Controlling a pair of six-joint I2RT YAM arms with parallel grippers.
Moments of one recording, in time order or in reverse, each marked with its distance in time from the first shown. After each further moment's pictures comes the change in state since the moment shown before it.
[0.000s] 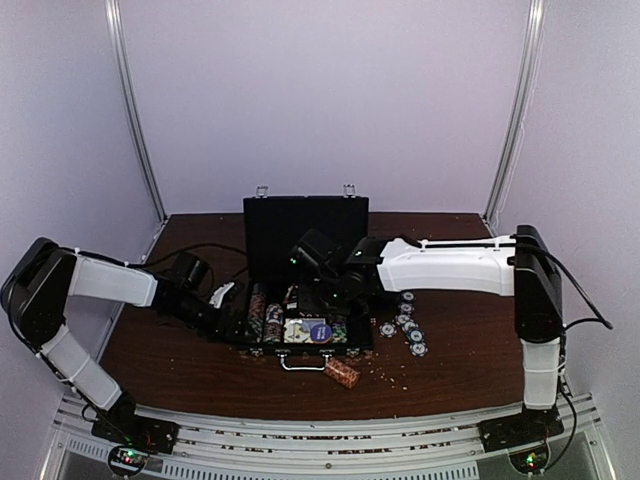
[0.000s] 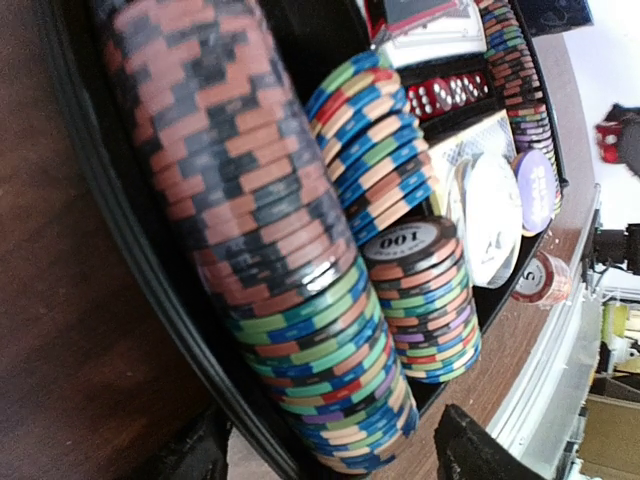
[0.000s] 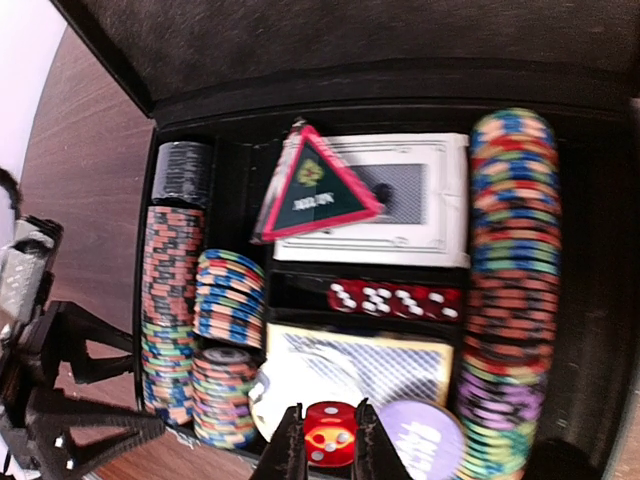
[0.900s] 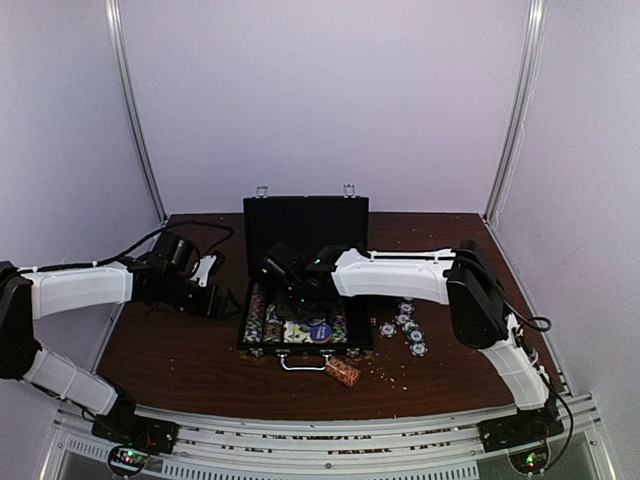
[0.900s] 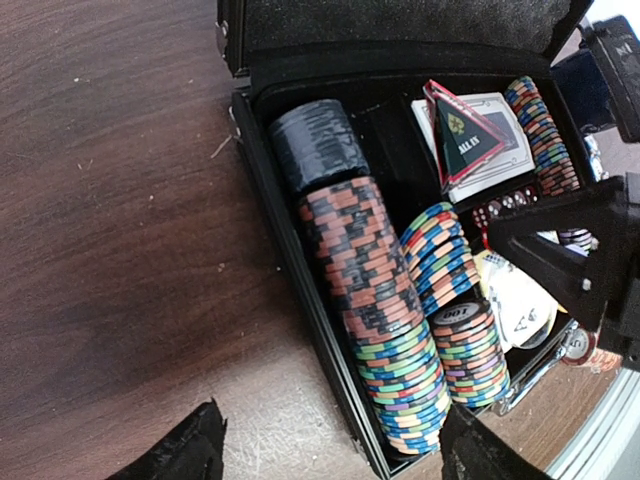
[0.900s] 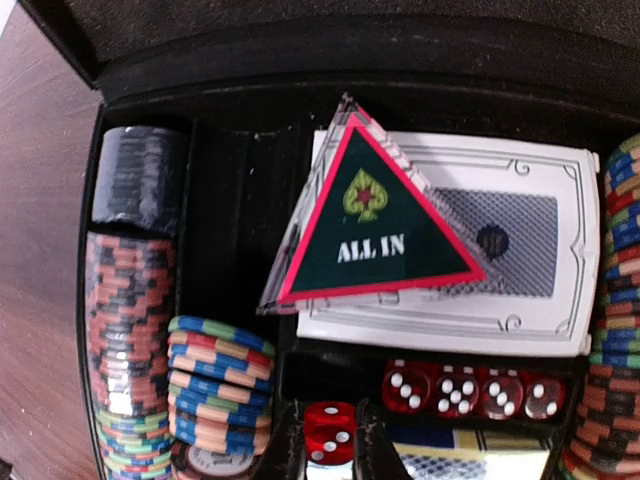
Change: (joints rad) left arm -0.001 -0.222 0.051 -0.108 -0.360 0.003; right arm -0.013 0.324 0.341 -0.101 -0.020 -0.045
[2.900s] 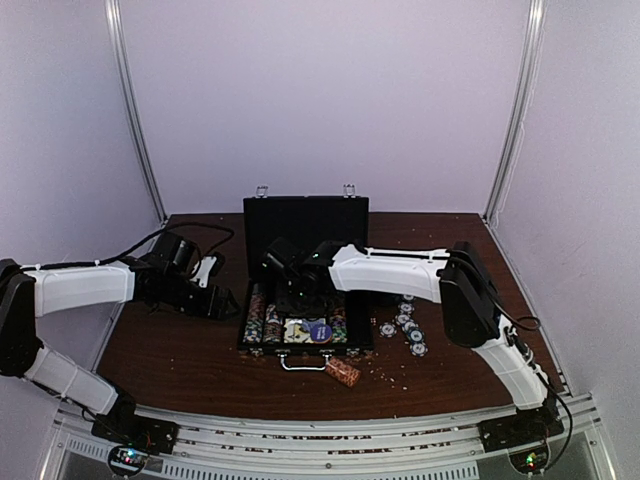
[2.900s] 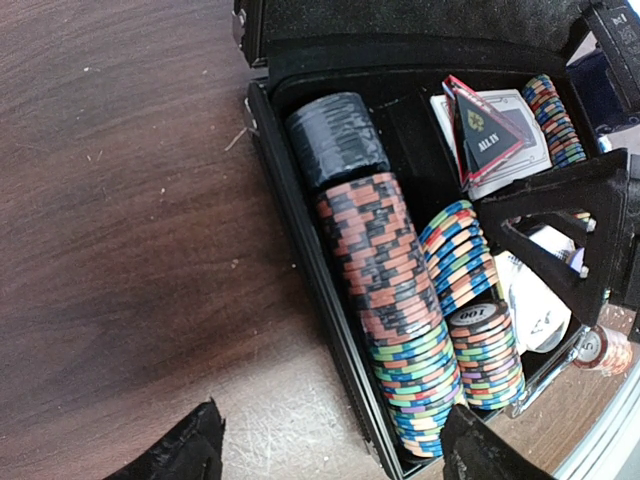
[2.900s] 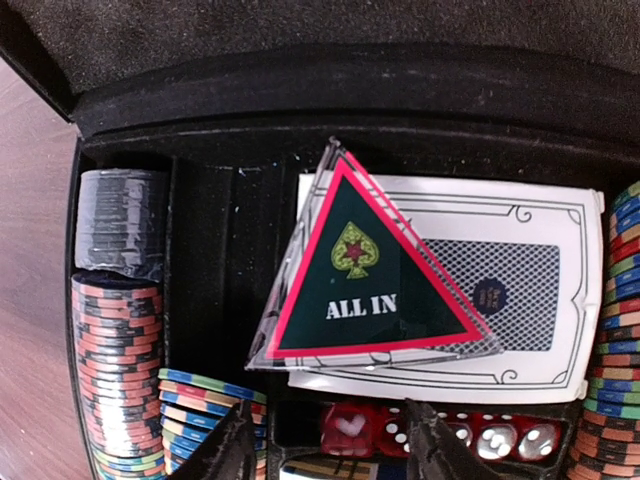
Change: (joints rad) left arm 0.002 0.017 0.004 -0.006 -0.023 0.000; right arm -0.030 0.066 0.100 -0.050 -0.009 -0.008
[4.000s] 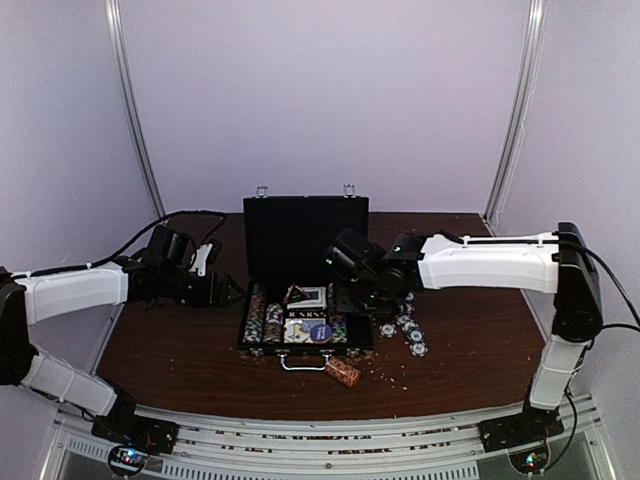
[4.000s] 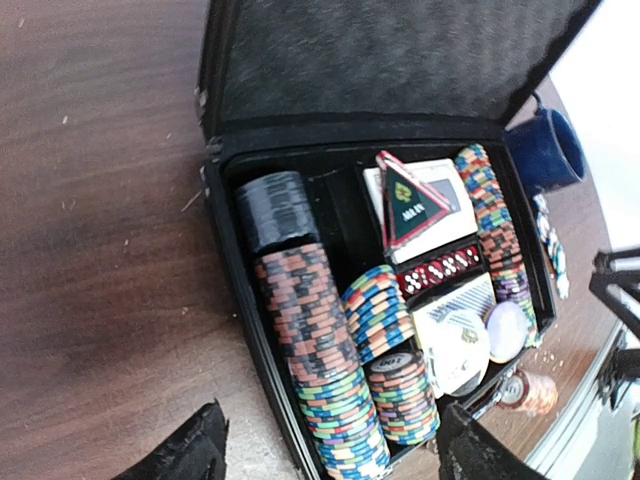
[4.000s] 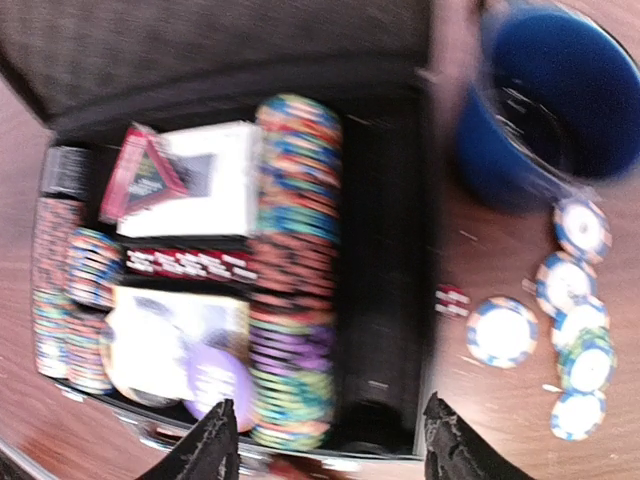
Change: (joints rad) left arm 0.000 -0.054 -0.004 0.105 0.074 -0.136; right arm -0.008 -0.597 -0.668 0.067 0.101 0.010
